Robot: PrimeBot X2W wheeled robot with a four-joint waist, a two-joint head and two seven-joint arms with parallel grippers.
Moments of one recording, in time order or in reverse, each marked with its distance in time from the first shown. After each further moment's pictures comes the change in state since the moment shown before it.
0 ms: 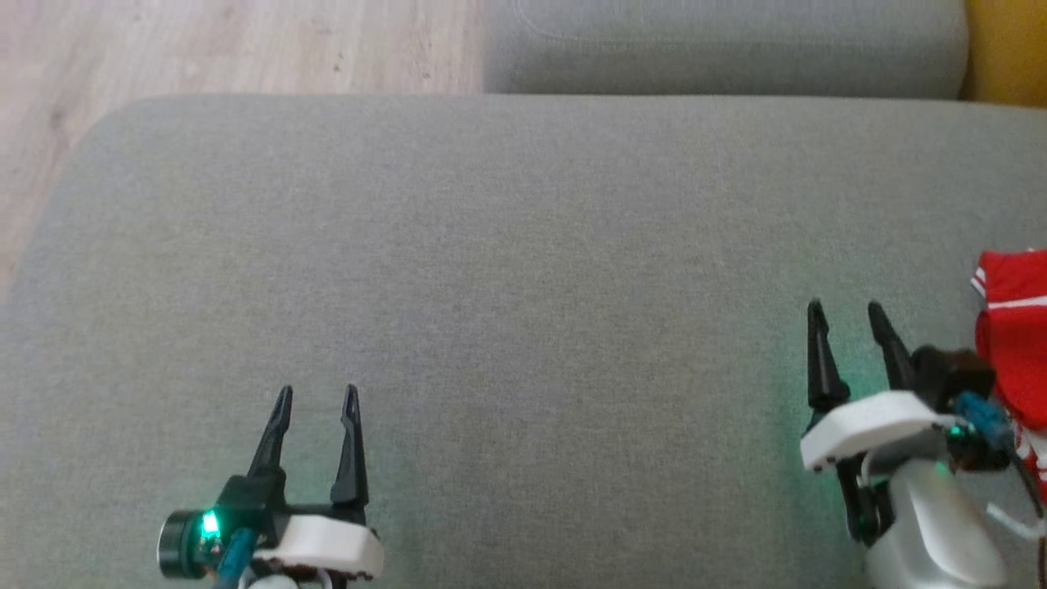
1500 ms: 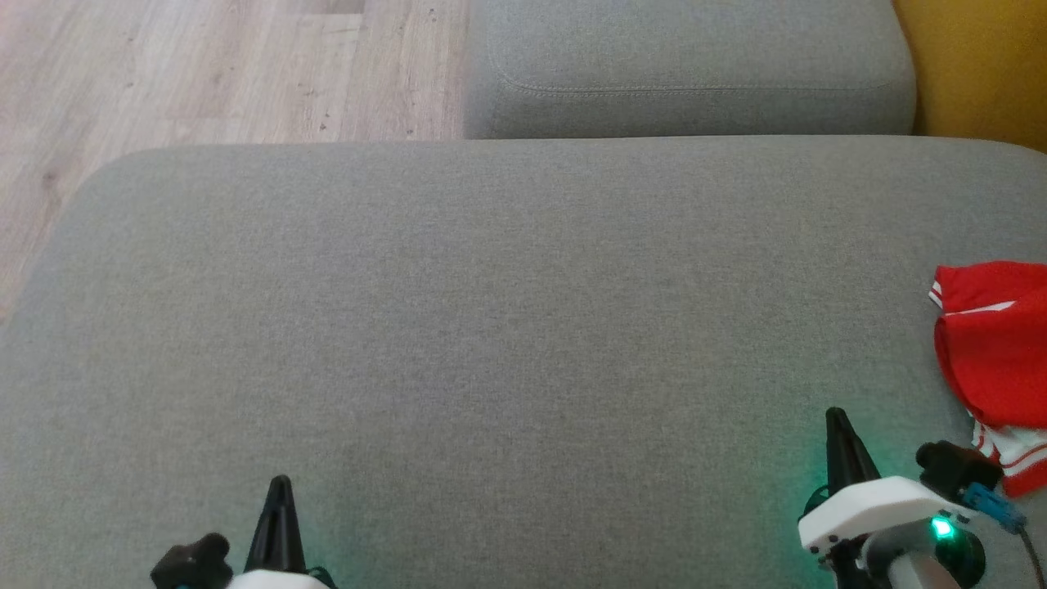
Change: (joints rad) left arm 0.099 0.000 0.073 0.096 -0.283 -0.069 0.069; right arm 0.169 0.007 0.053 0.015 0.320 0.000 0.067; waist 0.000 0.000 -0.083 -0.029
